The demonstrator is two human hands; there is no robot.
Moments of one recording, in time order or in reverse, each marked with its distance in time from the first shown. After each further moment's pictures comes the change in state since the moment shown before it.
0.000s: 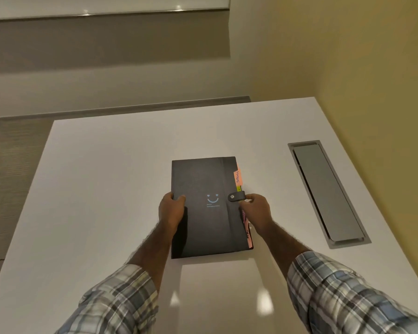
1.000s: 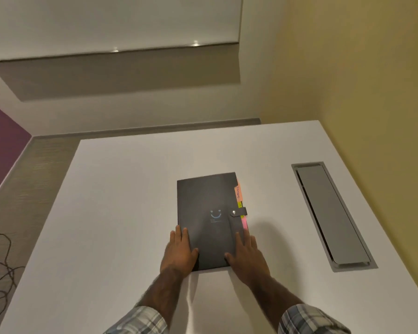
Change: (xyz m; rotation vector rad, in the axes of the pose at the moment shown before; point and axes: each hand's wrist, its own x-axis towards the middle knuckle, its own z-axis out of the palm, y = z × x) left_hand -0.067 -0.048 -0.004 0.876 -0.121 0.286; right_hand -0.065 0.043 0.021 -0.810 -0.271 -0.278
